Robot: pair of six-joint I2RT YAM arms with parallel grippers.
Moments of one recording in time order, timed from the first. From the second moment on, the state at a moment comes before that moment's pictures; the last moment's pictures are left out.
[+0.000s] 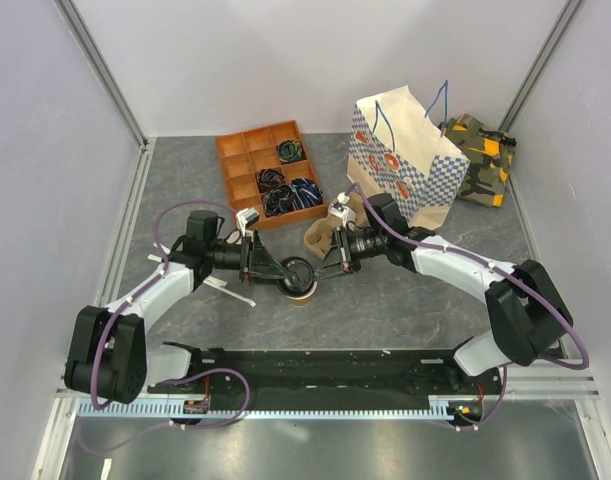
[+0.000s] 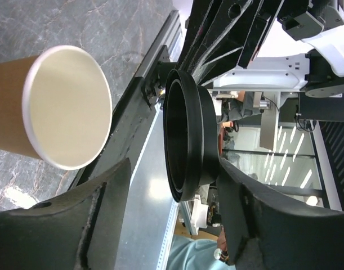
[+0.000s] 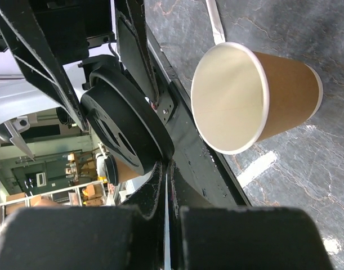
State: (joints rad) left arm -0.22 1.25 0.59 -0.04 1.22 -0.70; right arm 0.58 1.49 0.89 -0.06 -0.90 0.70
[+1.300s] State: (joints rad) left arm -0.20 0.89 0.67 -0.31 0.93 -0.39; right arm 0.64 1.65 1.25 -0.70 -0.58 0.42
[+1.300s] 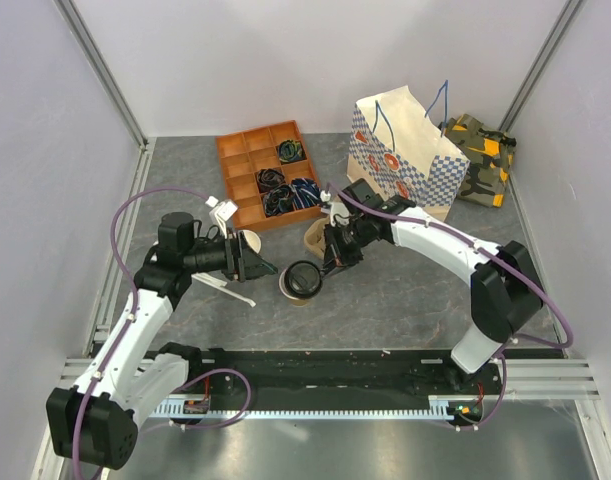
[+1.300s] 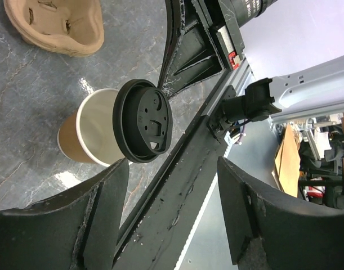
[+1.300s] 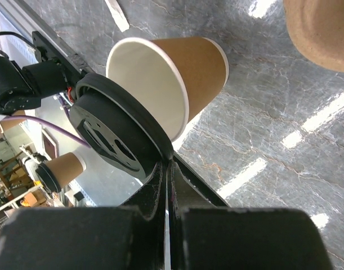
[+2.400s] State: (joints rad) left arm -0.20 0.88 0.63 -0.29 0.92 -0.39; right arm 0.64 1.92 1.71 -1.16 -0.57 0.17
